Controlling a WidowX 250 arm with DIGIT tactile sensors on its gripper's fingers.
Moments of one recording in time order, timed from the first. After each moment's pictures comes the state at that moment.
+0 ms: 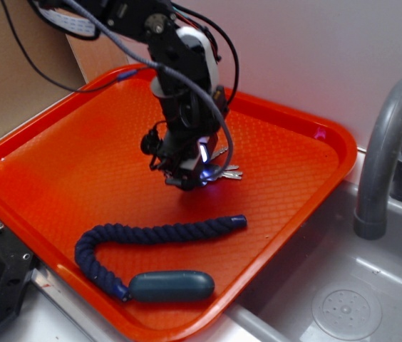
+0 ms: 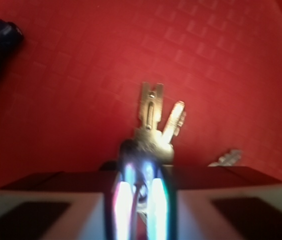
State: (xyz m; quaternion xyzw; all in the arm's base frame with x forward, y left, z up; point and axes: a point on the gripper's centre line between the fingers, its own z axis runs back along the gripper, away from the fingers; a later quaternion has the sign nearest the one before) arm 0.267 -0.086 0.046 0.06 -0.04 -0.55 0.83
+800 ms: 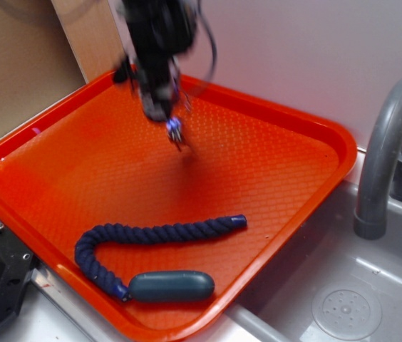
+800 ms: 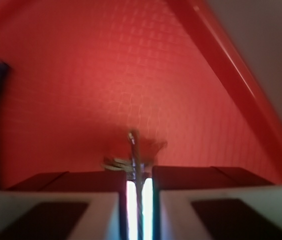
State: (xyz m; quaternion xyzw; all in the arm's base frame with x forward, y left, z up) arm 0.270 -0.029 0.130 0.02 -0.01 -0.36 0.93
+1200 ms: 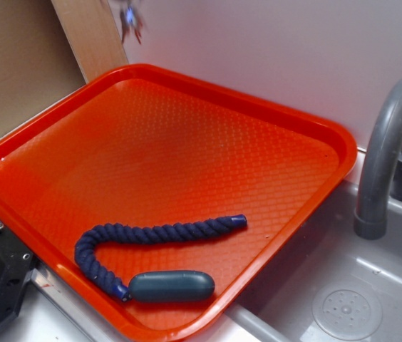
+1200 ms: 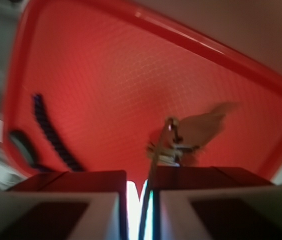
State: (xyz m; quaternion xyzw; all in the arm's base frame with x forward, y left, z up) arm 0.285 0.024 0.225 -0.04 0.14 -0.12 0.98
